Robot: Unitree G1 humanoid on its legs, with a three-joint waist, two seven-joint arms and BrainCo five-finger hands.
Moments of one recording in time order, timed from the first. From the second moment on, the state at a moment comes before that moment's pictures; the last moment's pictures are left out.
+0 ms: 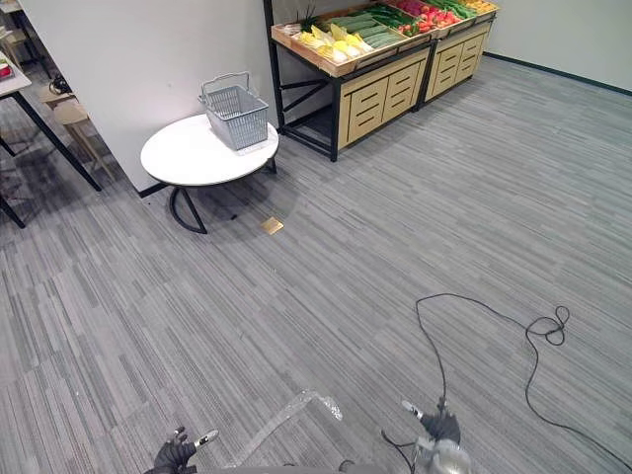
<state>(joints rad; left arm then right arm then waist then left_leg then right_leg) 0.19 0.13 0.15 0.82 -0.08 -0.11 0.12 0.12 -0.13 -0.25 0.64 -0.02 -0.07 -0.13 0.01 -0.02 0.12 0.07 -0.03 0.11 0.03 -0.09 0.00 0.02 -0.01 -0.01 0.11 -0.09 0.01</state>
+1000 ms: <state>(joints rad) 0.24 0.13 0.11 0.50 -0.19 -0.13 0.16 0.13 -0.12 -0.24 0.46 -0.03 -0.06 -0.19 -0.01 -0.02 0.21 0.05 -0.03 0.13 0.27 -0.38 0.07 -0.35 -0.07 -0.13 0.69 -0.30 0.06</state>
